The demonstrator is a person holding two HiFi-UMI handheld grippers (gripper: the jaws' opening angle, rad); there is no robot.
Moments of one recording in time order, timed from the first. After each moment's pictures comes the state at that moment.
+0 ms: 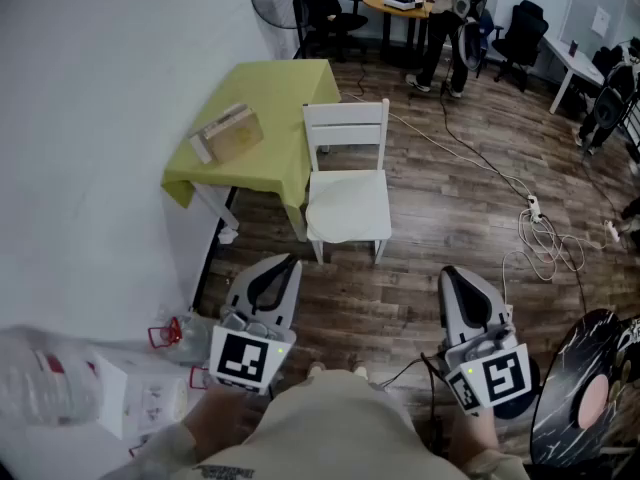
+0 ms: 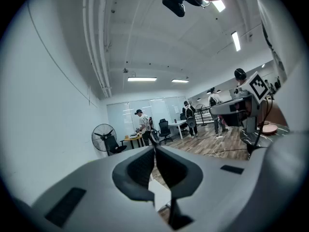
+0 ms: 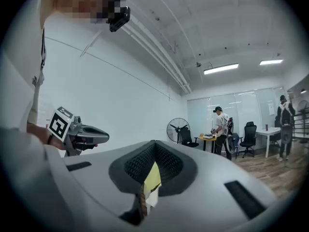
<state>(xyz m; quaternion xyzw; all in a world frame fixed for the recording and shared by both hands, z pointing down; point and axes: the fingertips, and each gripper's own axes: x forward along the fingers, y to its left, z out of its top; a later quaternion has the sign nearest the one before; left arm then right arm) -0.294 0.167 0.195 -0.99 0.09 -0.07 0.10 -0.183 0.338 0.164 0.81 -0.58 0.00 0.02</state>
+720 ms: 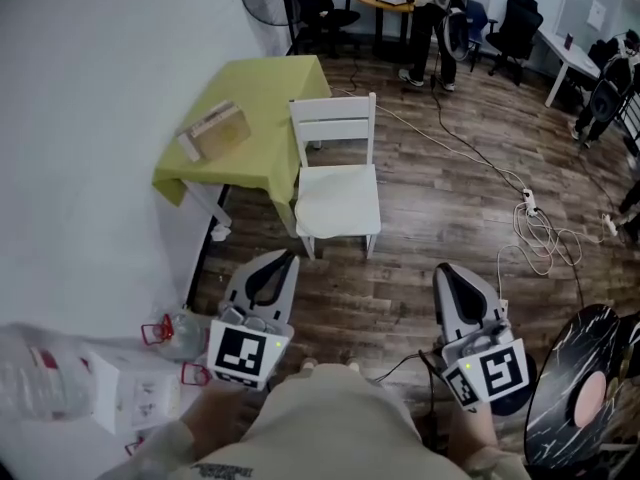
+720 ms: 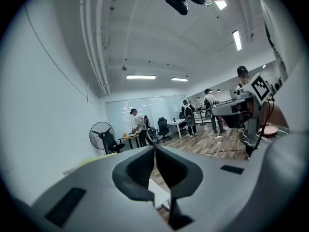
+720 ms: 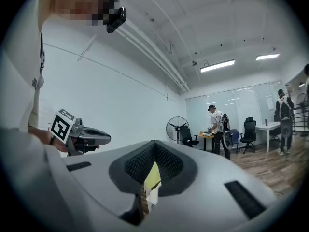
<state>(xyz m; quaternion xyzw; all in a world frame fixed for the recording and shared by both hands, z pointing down) -0.267 0.196 0.203 -0.99 0.09 -0.08 0.09 -0.160 0.369 0.175 0.81 -0.58 0.01 0.01</state>
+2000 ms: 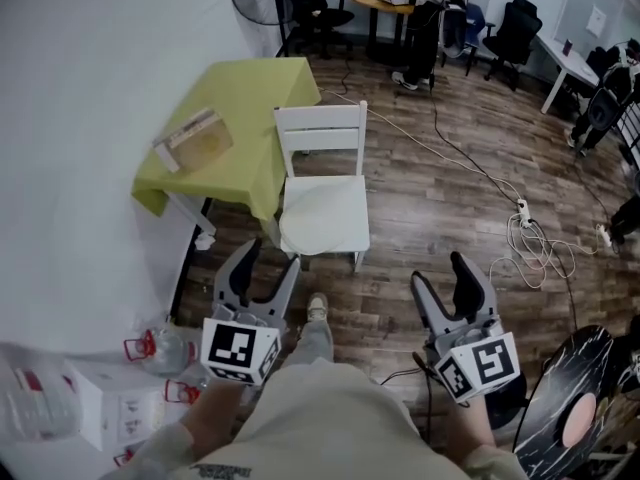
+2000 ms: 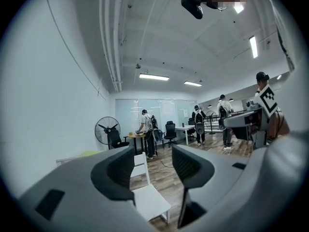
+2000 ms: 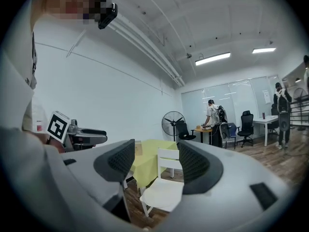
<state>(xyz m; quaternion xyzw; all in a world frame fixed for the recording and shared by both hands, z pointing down) -0.190 0.130 0.237 -0.99 0.14 -0.05 0.04 -0.066 0.320 0.215 0.82 -0.57 0.04 0.00</state>
